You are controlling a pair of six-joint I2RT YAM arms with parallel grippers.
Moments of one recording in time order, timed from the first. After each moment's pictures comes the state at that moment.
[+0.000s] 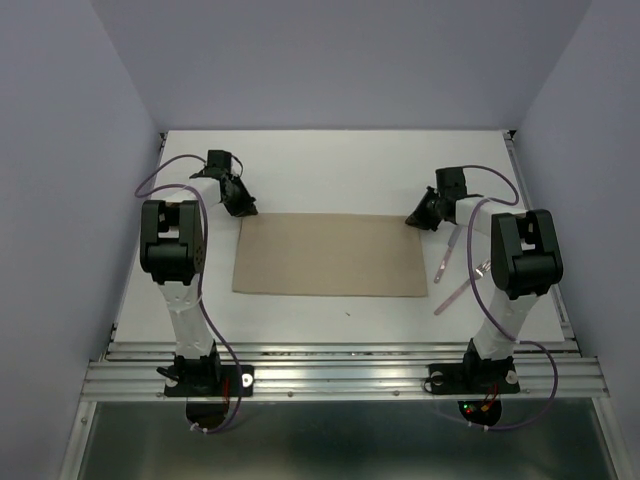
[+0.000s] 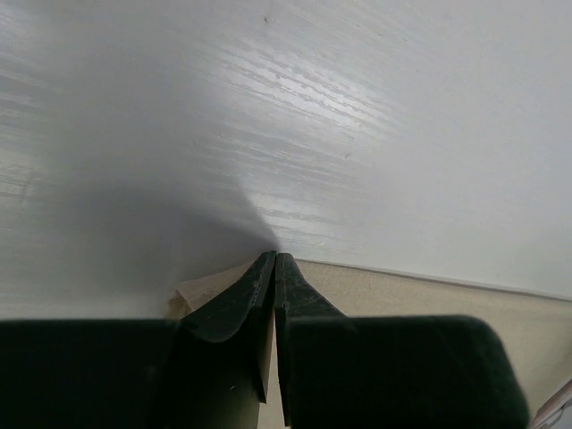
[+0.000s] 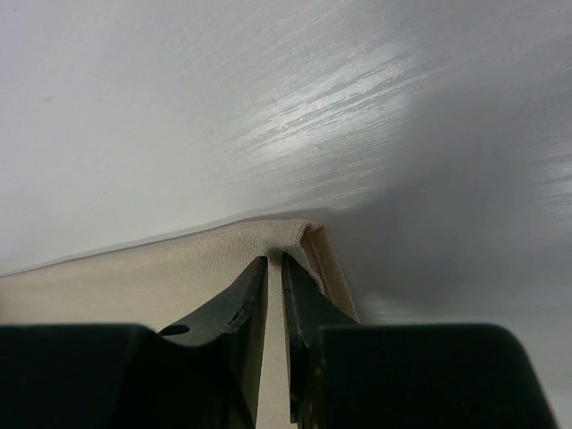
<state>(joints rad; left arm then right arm) -0.05 2.05 1.41 -0.39 0.20 -0.58 0.09 1.89 1.13 -0.18 -0.13 0.72</state>
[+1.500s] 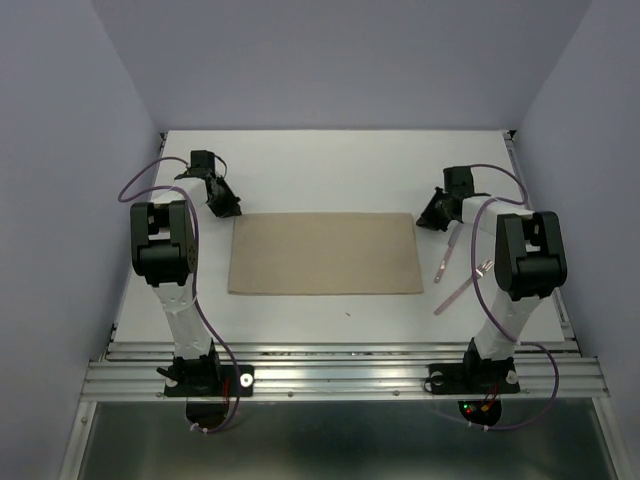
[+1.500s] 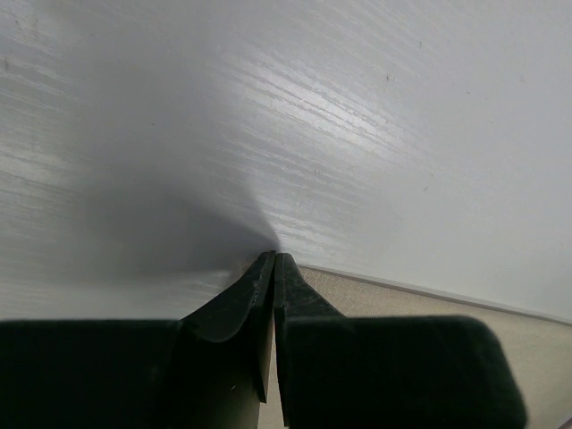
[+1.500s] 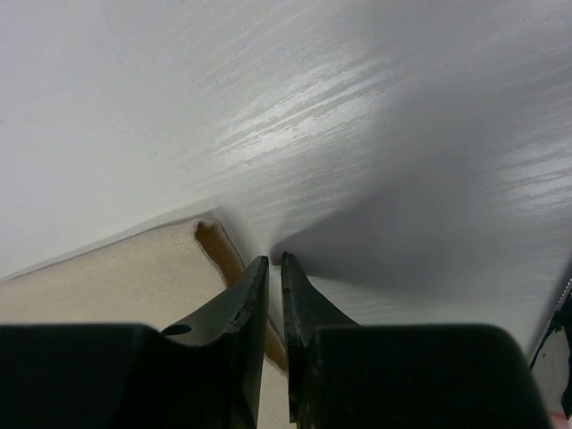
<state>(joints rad) 0.04 2.03 1.40 -0.42 0.16 -0.55 0.06 1.87 1.14 -0.23 -0.09 0.66</state>
